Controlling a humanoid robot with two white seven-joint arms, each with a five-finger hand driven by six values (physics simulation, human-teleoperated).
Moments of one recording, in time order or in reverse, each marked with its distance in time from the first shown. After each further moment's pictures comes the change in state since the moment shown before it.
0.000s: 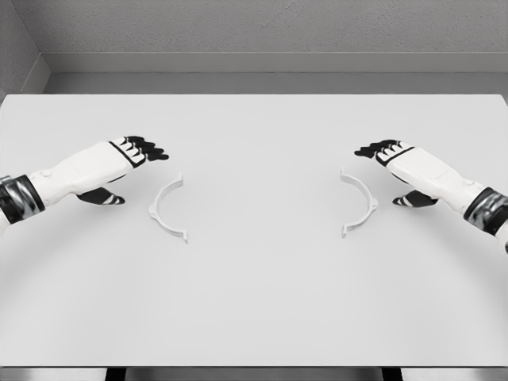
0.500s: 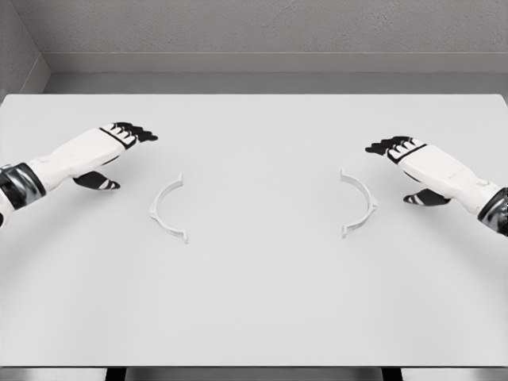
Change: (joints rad) left arm -0.071 -0.080 0.026 0.178 -0.014 0.000 0.004; right arm 0.022 -0.025 -0.040 -0.043 -0.016 0.000 0.000
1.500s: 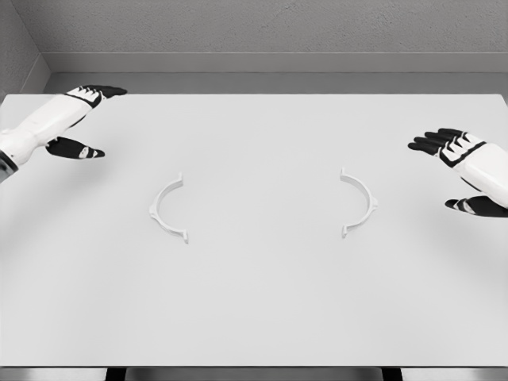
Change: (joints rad) left arm -0.048 0.012 0.051 0.073 0.240 0.000 -0.005; right arm 0.285 -0.172 -0.235 -0.314 -0.258 0.000 0.008
